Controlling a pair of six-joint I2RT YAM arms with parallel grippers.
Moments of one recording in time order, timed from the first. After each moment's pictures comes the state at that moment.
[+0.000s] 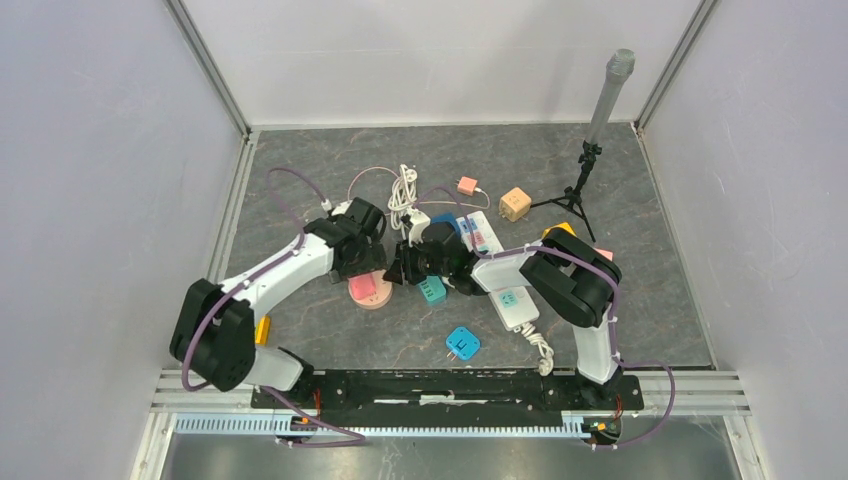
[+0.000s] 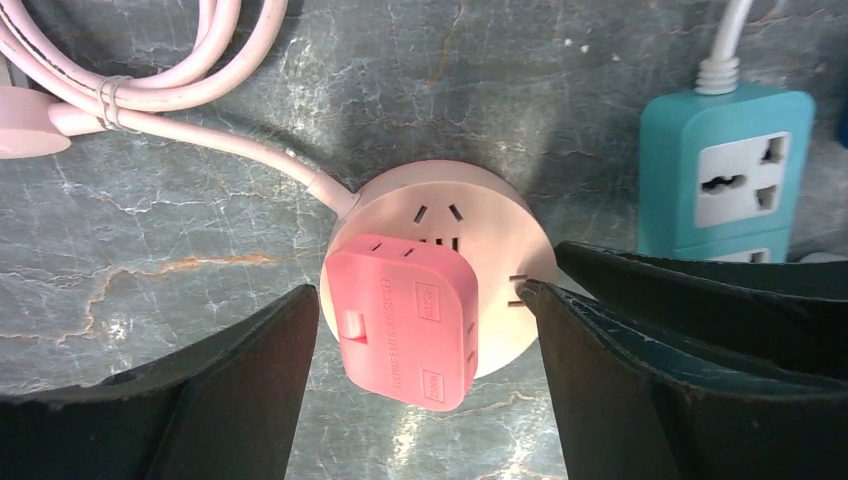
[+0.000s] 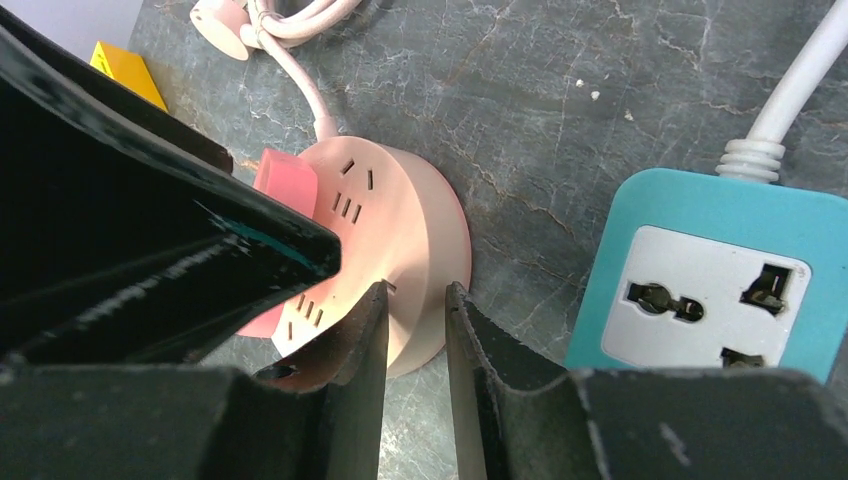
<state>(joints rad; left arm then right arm) -0.52 1.38 0.92 -0.72 -0.27 -0.79 0.88 1.98 0.97 0.52 -0.25 0.56</state>
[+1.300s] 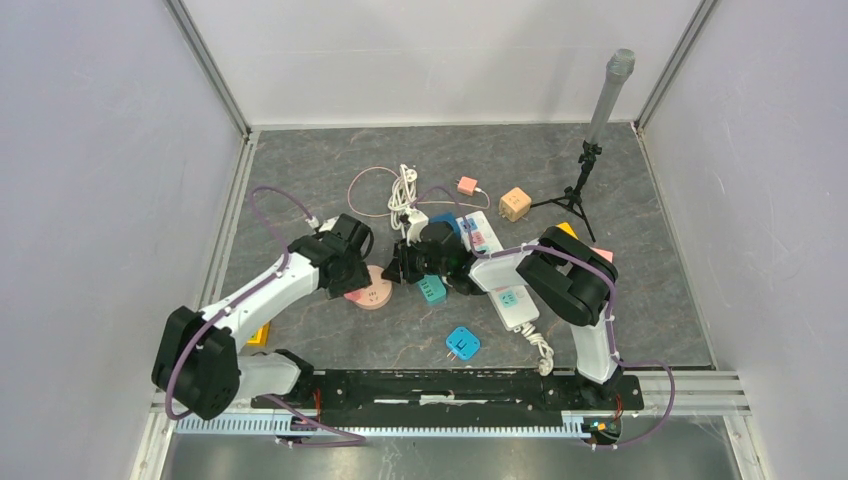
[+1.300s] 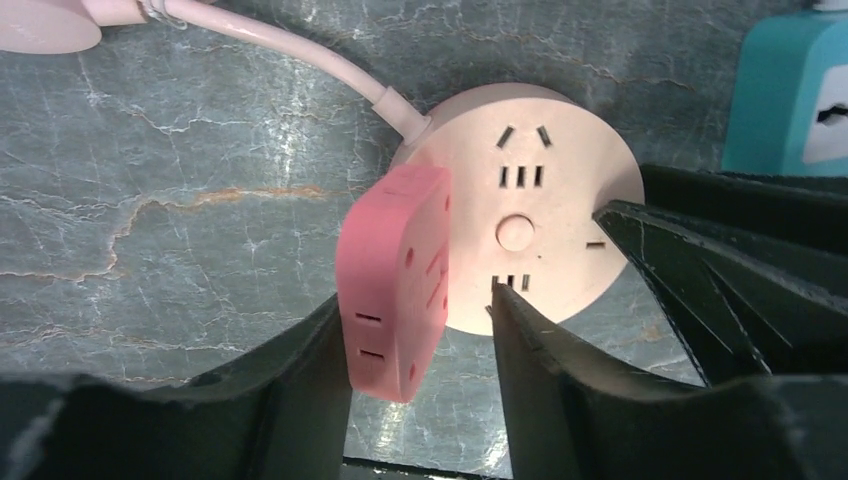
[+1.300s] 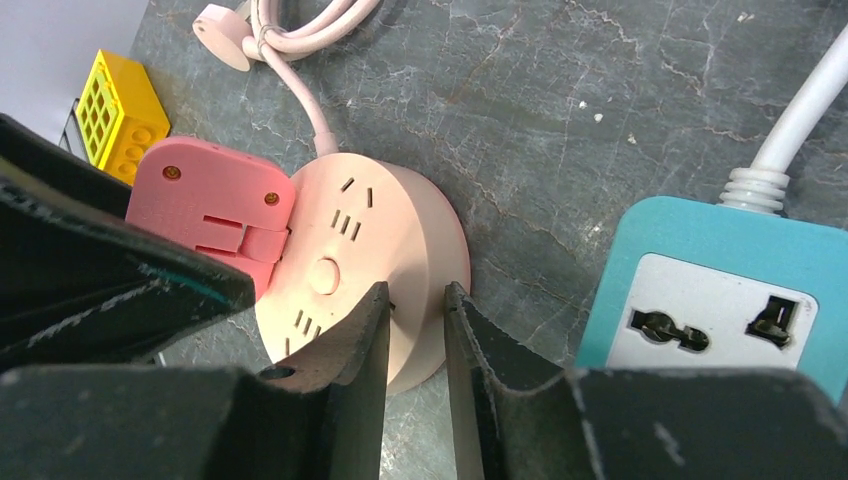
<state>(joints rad) -0.51 1.25 0.80 -0.78 -0.25 -0.82 0.89 2.01 0.99 0.54 -0.25 0.56</state>
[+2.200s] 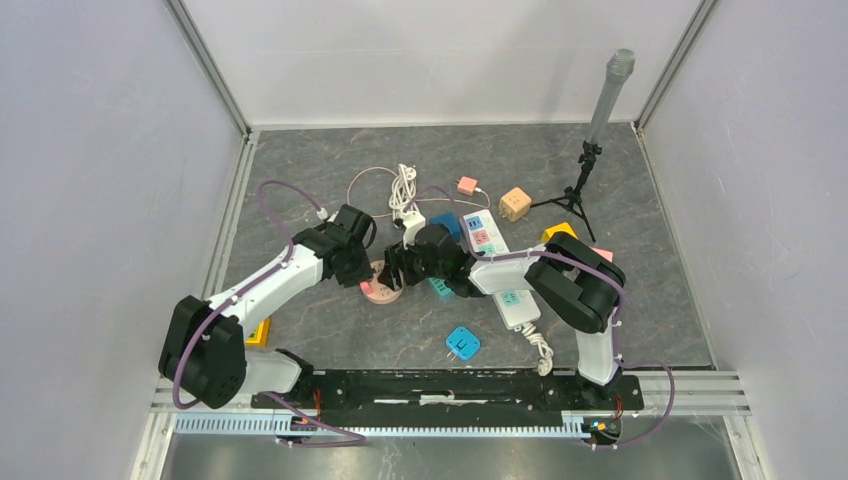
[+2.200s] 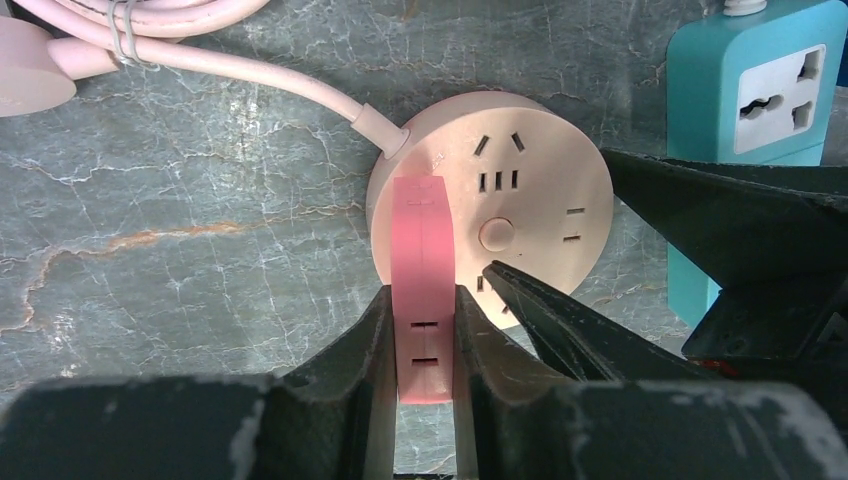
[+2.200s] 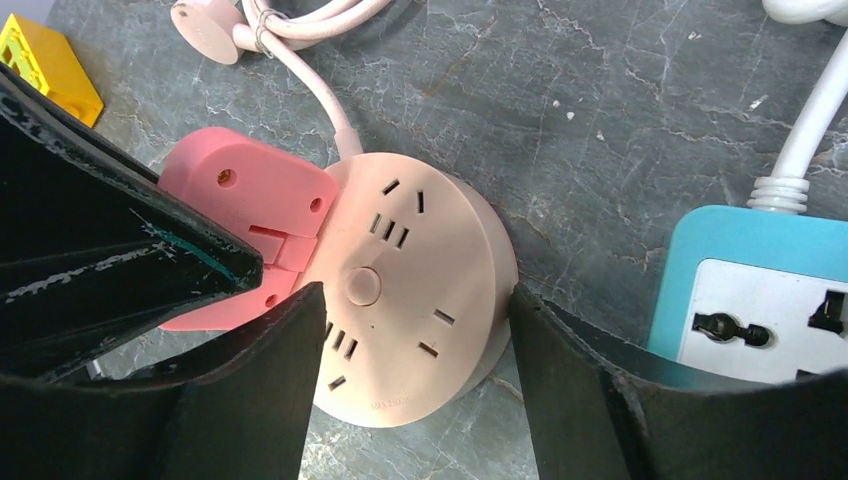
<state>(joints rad) -0.50 1.32 0.85 -0.69 -0.14 -0.78 0.92 1.95 0.99 0.44 -0.13 0.43</state>
